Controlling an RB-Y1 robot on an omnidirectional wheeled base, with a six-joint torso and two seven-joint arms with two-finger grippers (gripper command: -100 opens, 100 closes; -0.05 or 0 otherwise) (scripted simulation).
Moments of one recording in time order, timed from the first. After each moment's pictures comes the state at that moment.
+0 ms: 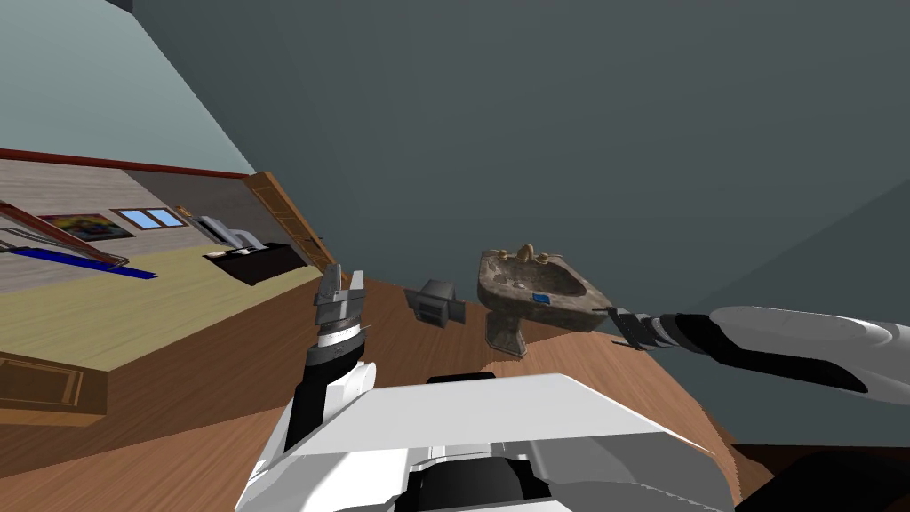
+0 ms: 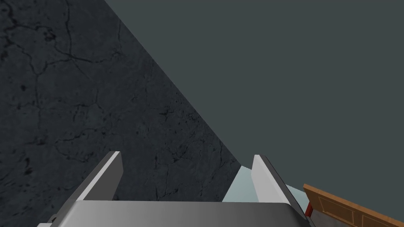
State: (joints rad) left arm 0.54 0.02 0.07 -2.35 -0.01 -0.54 -0.10; right arm 0.88 -1.67 -0.11 -1.48 0.69 -0.45 0.91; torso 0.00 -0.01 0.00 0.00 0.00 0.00
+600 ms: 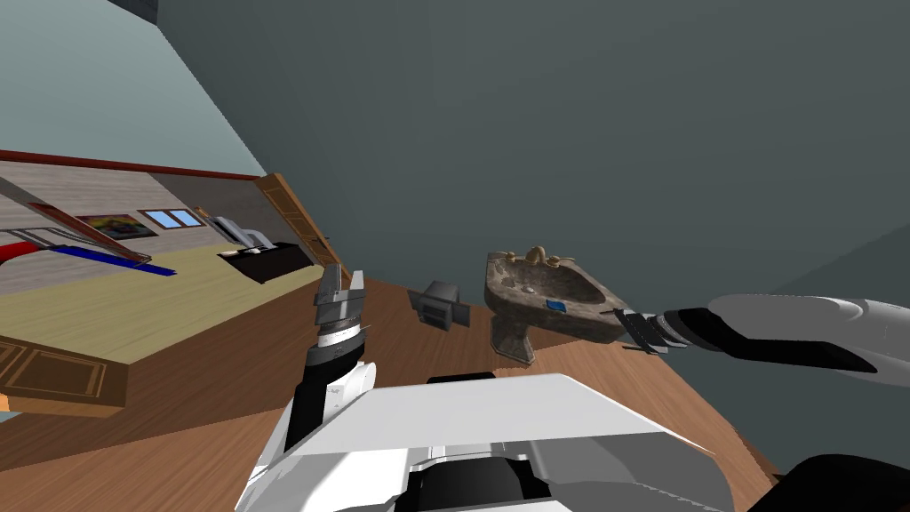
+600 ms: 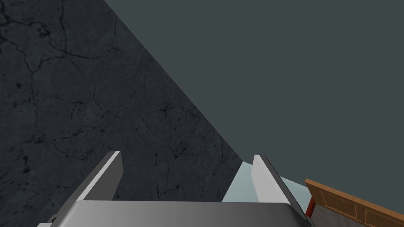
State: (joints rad) left arm 0.54 0.02 0.07 -2.35 -0.01 -0.54 -0.10; right arm 0.98 -1.83 -0.10 -1.44 0.56 -0.51 0.78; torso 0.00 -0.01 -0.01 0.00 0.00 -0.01
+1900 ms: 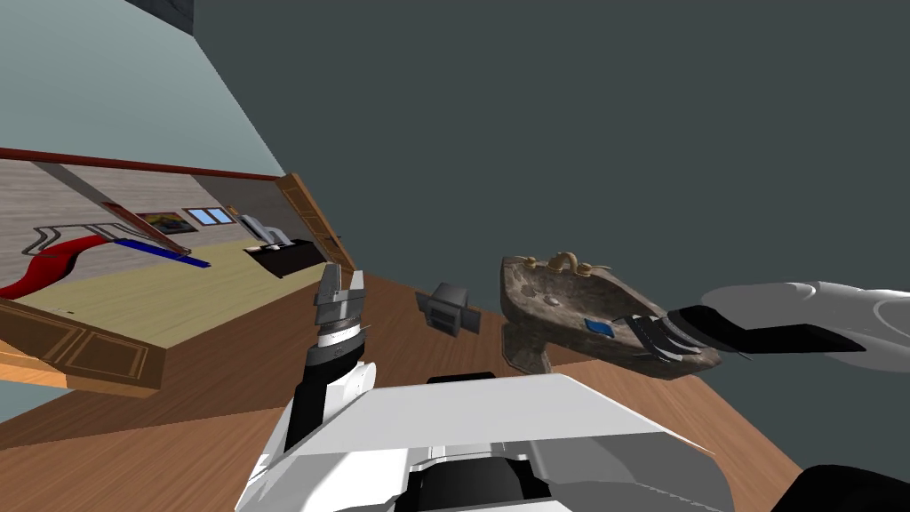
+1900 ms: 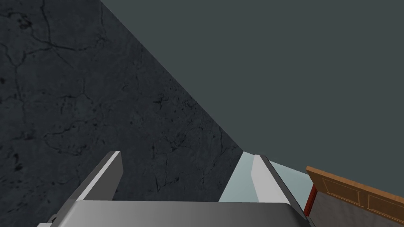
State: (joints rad) left arm 0.54 0.02 0.07 -2.35 -0.01 -0.54 -0.10; right arm 1.13 -2.02 -0.07 -1.37 0.34 -0.58 0.58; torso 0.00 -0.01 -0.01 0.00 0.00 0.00
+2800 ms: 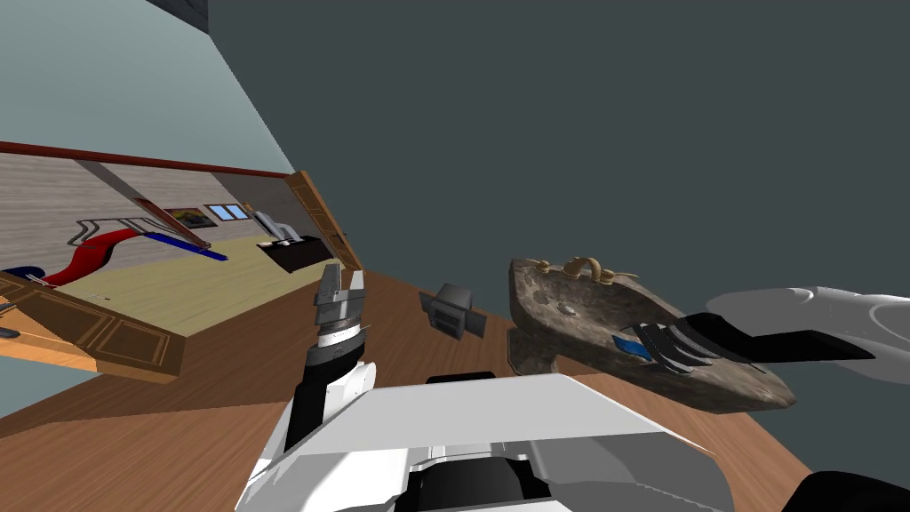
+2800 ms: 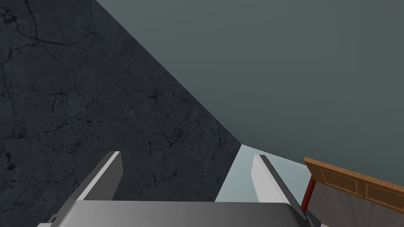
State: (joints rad) left arm 0.54 0.02 0.07 -2.35 -0.01 -0.54 -0.10; right arm 1.20 -2.06 -0.04 -1.37 0.27 -0.58 0.52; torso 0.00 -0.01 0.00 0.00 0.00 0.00
